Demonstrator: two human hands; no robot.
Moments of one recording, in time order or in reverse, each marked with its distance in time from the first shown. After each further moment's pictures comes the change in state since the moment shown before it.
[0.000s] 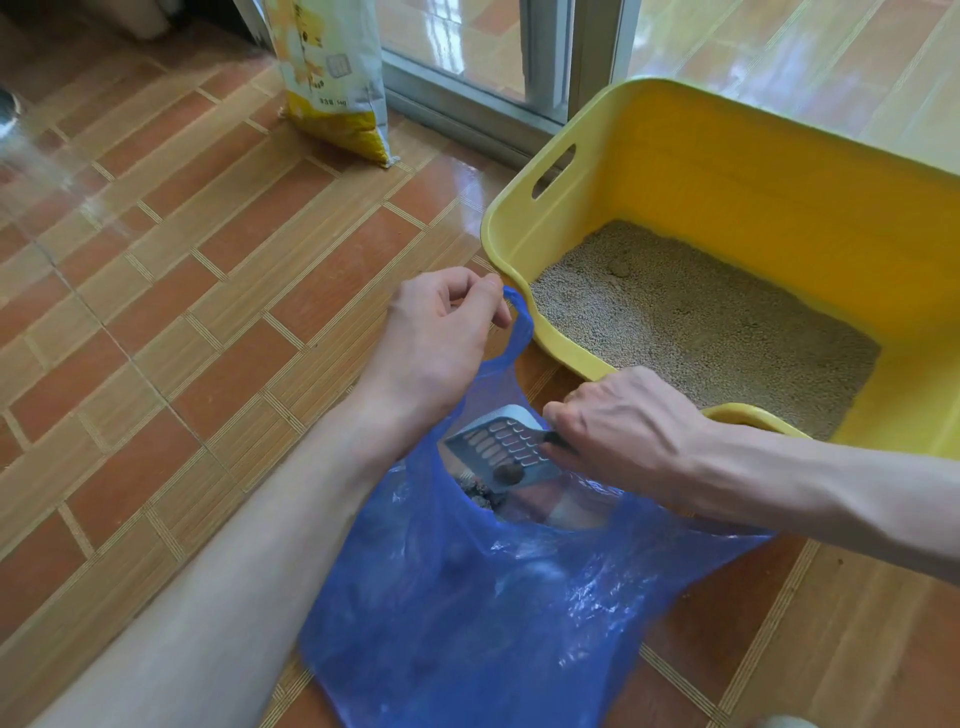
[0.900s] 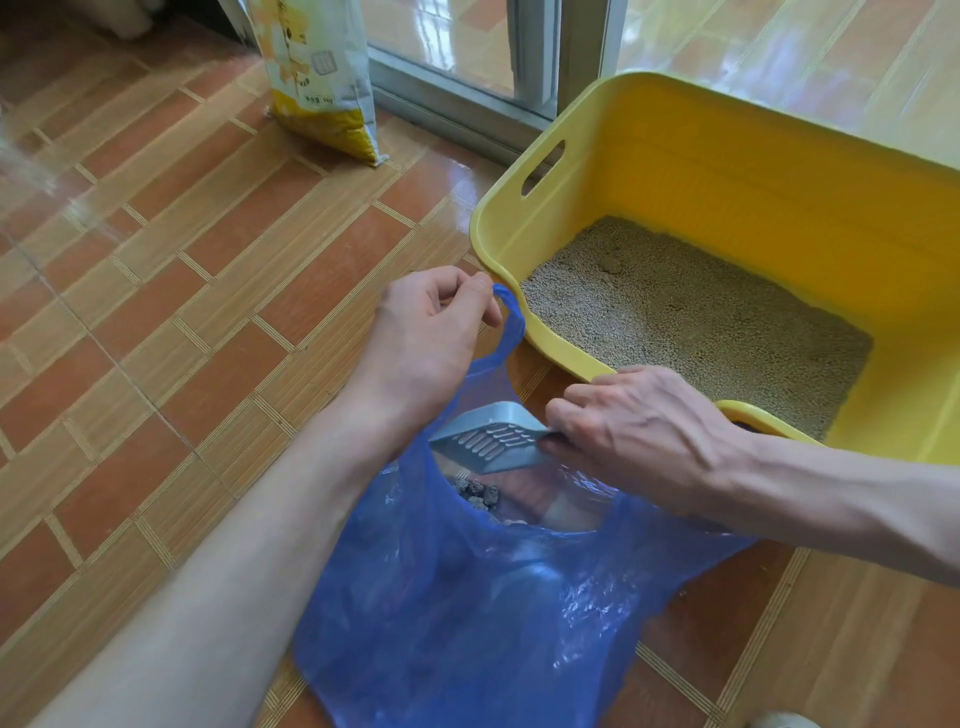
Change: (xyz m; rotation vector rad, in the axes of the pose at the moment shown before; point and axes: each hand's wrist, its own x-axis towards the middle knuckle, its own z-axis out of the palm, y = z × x) left_hand 0.003 -0.002 0.001 -0.001 0.005 0.025; right_hand -0.015 0.006 0.005 0.041 0.263 -0.041
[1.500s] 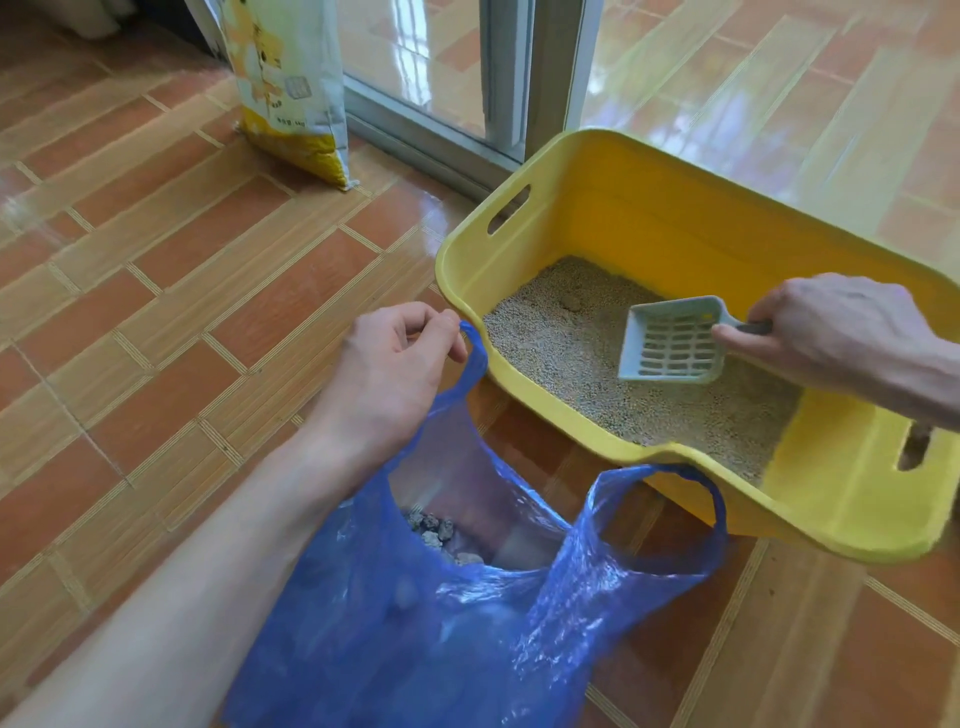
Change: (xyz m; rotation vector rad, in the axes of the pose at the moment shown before) left_hand 0.004 -0.003 0.003 -0.022 0.003 -0.011; right_hand -0.046 0.150 -0.079 -0.226 -0.290 0.715
